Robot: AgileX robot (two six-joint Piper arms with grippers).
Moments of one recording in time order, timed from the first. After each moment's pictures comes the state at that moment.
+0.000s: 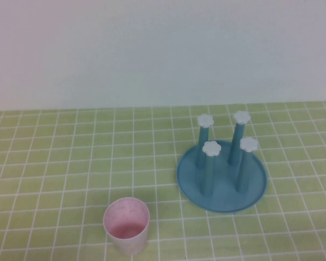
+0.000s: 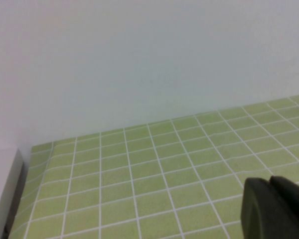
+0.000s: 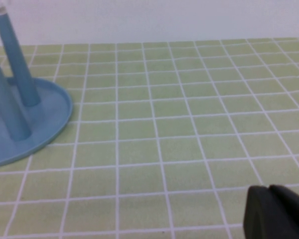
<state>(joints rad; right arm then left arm) -0.03 -0.01 0.02 0.04 0.41 -0.03 -0.08 -0.03 0.03 -0.20 0.13 0.31</state>
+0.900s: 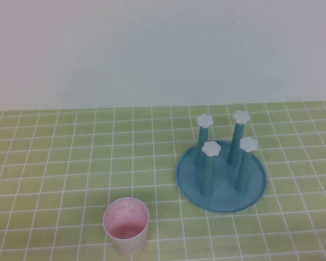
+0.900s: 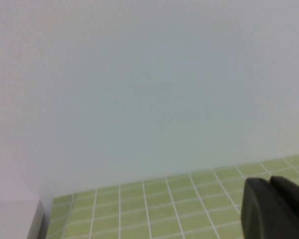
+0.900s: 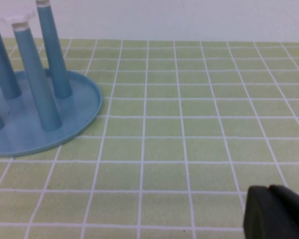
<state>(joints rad) 0.05 -0.01 0.02 0.04 0.41 -0.04 -0.08 -0.03 0.03 -0.20 -0.05 0.31</state>
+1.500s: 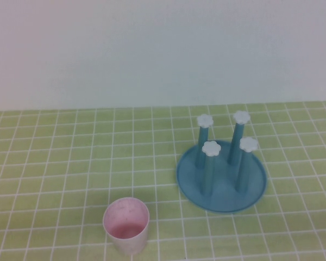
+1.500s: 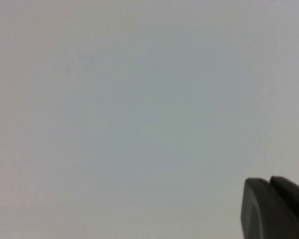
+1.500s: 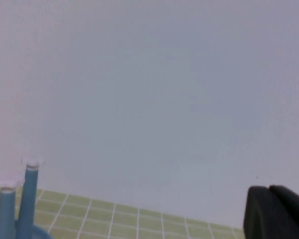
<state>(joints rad) 0.05 -0.01 0.03 -0.01 -0.07 -0.19 -0.08 -0.03 0.03 -0.22 -0.32 0.27</state>
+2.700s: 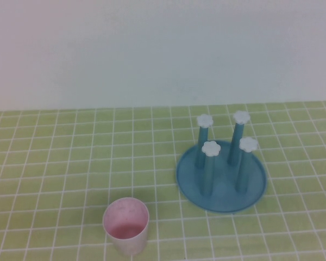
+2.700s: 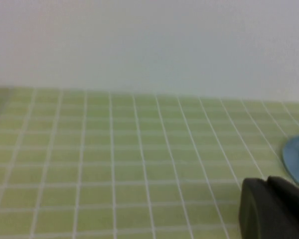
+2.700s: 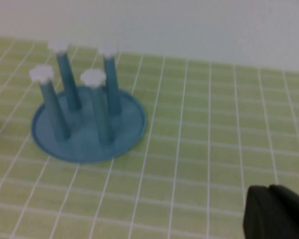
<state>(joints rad) 0.05 0.35 -0.63 0.17 0.85 -0.20 -0.08 0.22 -0.42 -0.20 0.57 0.00</state>
